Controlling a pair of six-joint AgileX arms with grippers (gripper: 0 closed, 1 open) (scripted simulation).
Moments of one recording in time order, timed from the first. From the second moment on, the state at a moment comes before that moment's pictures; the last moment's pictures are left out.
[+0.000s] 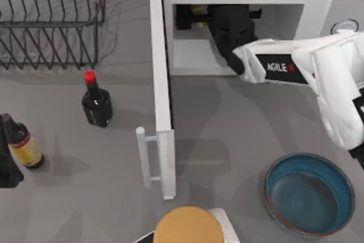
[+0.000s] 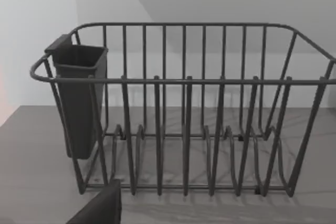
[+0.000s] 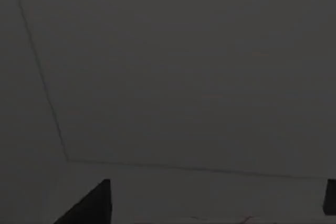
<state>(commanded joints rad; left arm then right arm) 0.00 0.00 0.00 0.00 0.00 0.00 0.48 2.78 1.99 0.53 0.37 0.14</state>
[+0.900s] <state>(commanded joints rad) 0.00 0.00 0.00 0.00 0.00 0.00 0.64 2.38 1.11 0.99 0.51 0.19</state>
